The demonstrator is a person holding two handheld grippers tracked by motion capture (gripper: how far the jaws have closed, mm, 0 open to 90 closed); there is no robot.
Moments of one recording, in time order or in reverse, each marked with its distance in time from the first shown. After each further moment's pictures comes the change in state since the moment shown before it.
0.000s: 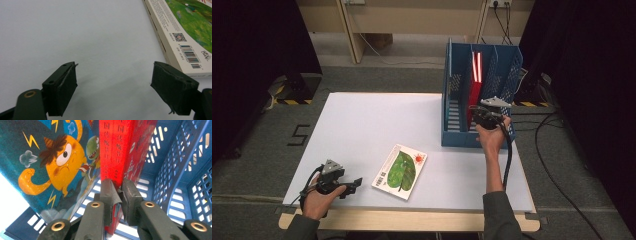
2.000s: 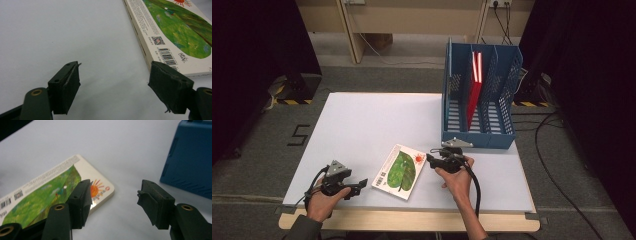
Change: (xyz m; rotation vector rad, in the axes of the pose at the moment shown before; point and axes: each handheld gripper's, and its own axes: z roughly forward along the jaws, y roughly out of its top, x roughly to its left) left arm -0.015 0.002 0.002 -0.023 -0.052 0.043; right arm 0.138 -0.083 -0.031 0.179 0.273 0.061
